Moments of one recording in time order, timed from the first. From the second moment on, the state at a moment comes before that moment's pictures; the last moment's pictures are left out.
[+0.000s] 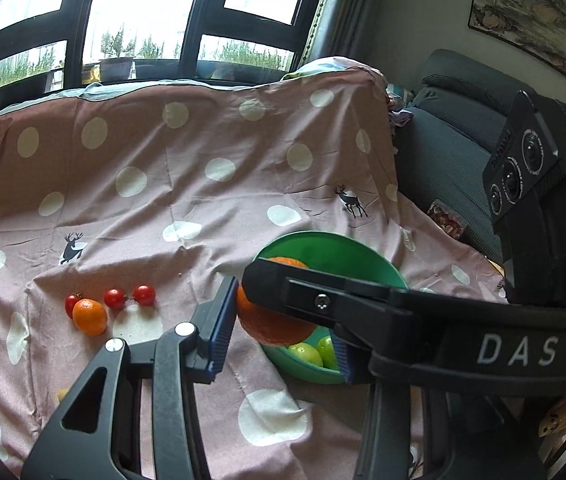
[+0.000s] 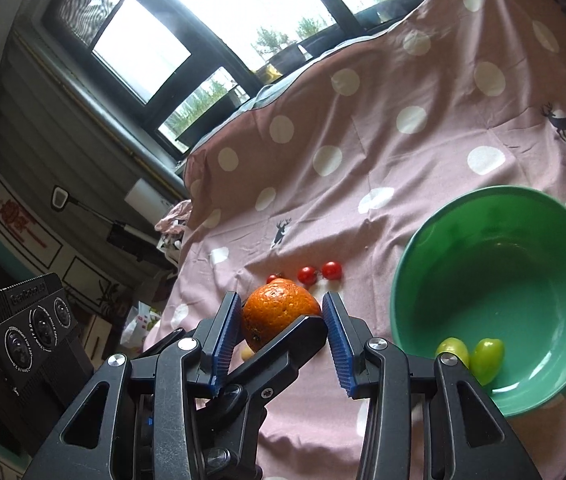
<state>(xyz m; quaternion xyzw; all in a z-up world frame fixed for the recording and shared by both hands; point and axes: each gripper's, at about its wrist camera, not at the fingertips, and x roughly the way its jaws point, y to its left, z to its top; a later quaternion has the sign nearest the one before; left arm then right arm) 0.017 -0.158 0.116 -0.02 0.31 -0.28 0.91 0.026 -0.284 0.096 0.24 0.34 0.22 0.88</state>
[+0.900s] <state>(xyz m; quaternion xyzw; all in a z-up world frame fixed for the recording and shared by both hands) 0.050 -0.263 0.074 -0.04 0.39 -0.36 0.85 0.032 -0.392 0.062 0.31 0.36 0.10 0.87</state>
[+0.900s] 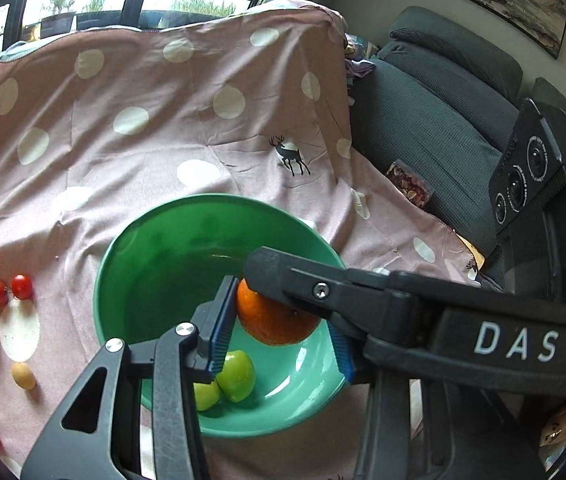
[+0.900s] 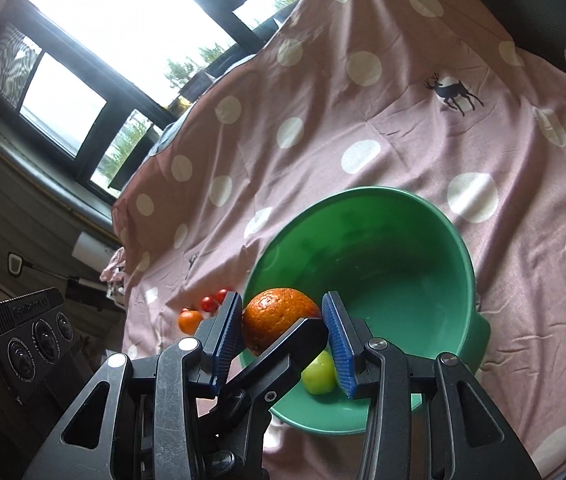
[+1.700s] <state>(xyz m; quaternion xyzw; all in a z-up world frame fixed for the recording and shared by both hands) 0.072 -0.275 0.026 -0.07 0.49 -0.35 0.79 0.058 -0.396 0.024 0.28 0.45 0.03 0.85</state>
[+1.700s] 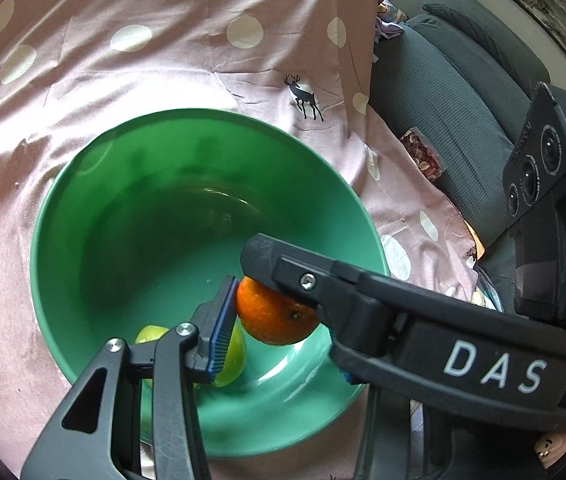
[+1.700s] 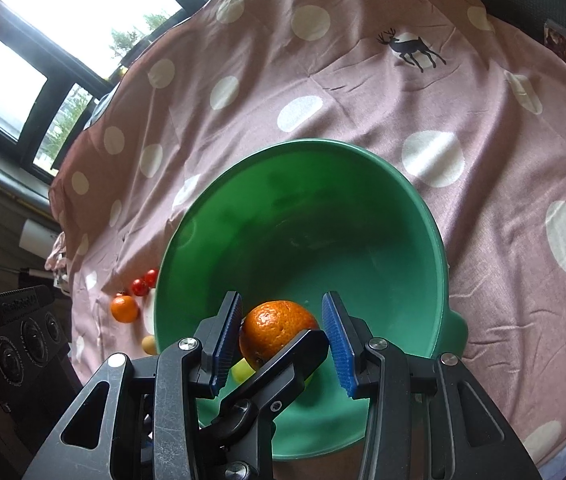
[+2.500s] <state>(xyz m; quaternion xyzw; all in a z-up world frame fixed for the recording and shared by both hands) 0.059 -0.238 0.056 -0.08 0.45 -0.31 0.83 0.049 -0.390 0.047 0.26 0.40 0.02 0.88</state>
